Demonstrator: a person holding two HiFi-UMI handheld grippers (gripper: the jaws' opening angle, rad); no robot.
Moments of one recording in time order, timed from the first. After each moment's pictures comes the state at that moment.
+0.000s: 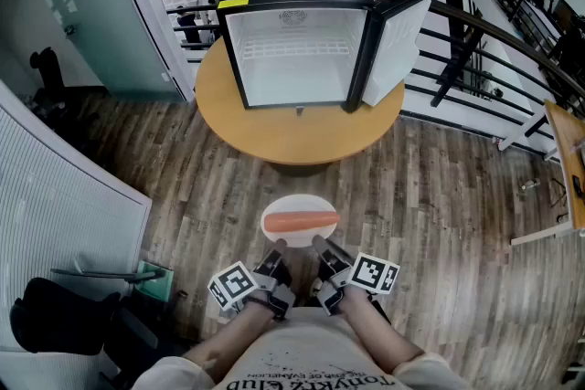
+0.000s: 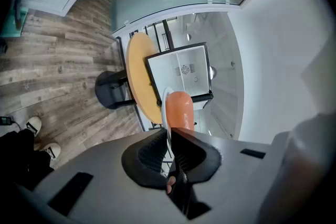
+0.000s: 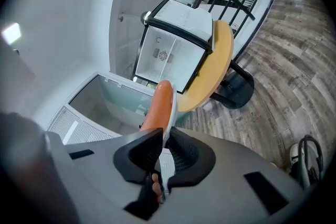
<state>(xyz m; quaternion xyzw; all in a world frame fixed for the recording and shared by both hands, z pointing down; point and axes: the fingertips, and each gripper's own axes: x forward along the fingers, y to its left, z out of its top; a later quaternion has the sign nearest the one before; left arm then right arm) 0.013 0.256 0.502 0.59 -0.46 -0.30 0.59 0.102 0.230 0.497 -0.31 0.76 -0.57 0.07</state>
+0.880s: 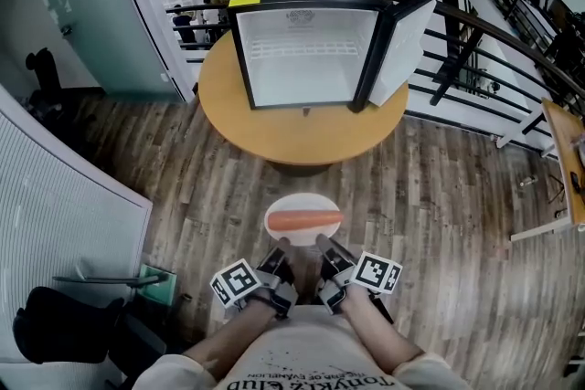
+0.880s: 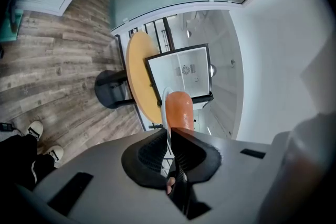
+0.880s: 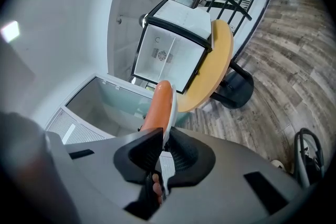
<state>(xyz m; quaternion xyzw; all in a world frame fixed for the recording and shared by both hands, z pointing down) -0.019 0.259 0.507 0.58 -0.46 -0.28 0.61 0.072 0.233 0.500 -0.33 0.74 -0.58 0.08</state>
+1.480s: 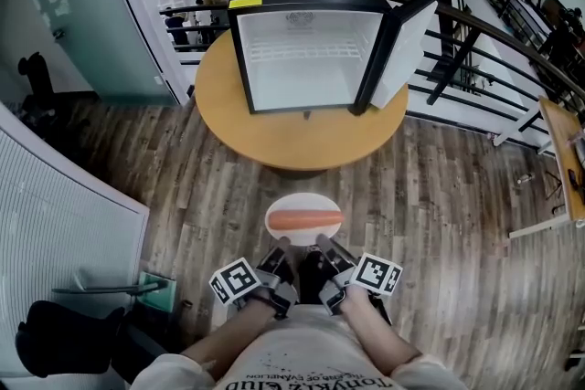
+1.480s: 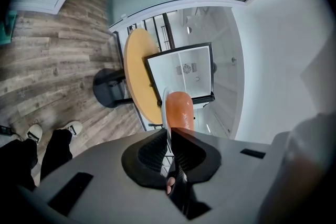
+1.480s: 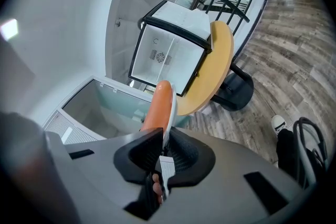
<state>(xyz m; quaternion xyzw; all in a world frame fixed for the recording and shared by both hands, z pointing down) -0.040 0.236 0.514 0.59 -0.44 -0.27 0.62 0.054 0.214 0.508 -0.35 0.74 -0.57 0.09</state>
